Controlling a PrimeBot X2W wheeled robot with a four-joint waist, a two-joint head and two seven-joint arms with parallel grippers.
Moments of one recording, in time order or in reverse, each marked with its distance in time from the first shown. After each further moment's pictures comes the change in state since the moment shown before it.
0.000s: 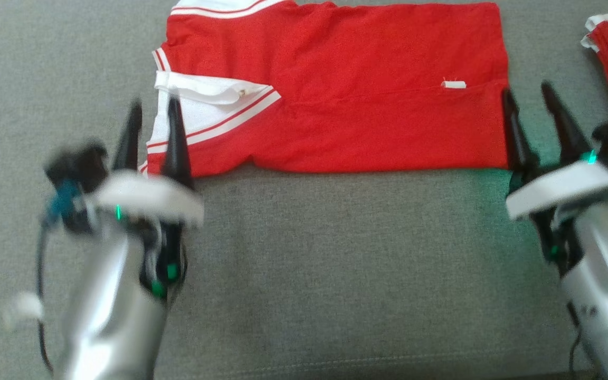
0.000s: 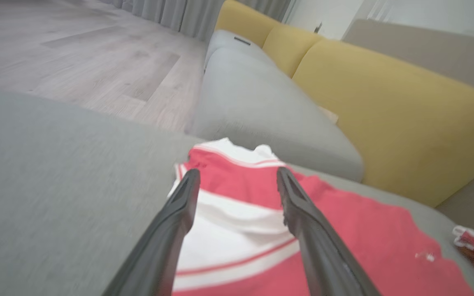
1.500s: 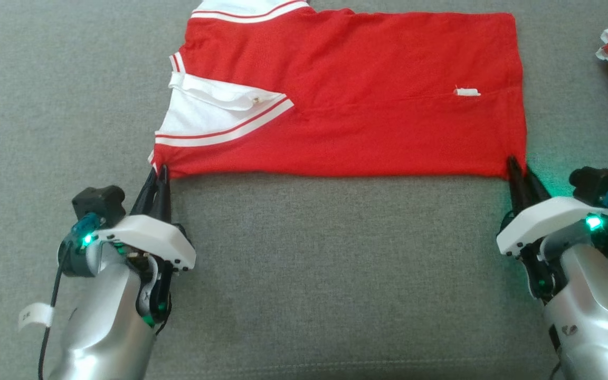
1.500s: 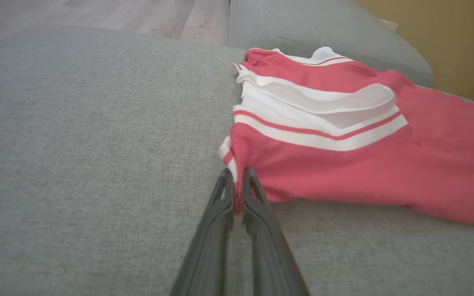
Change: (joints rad) left arm 0.022 0.055 -0.058 0.264 0.074 -0.030 -0.002; right arm 0.038 0.112 -0.149 0.239 -0.049 0.000 0.137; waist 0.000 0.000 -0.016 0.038
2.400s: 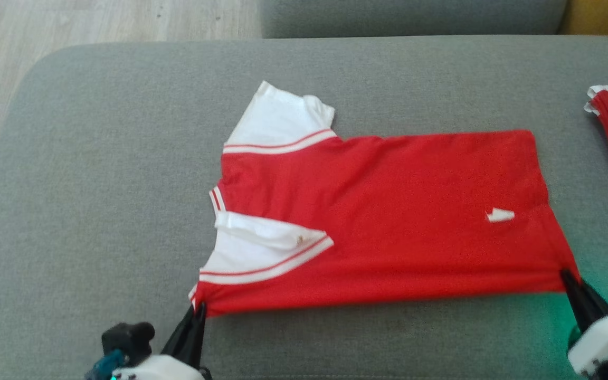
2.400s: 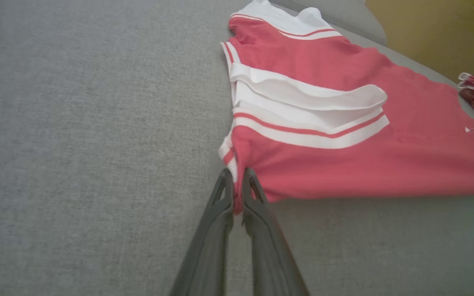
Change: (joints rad) left arm 0.550 0.060 -0.075 -0.467 -0.055 0.037 0.137; right arm 0.525 -0.236 -0.020 -0.423 0.214 0.000 0.156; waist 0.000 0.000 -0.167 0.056
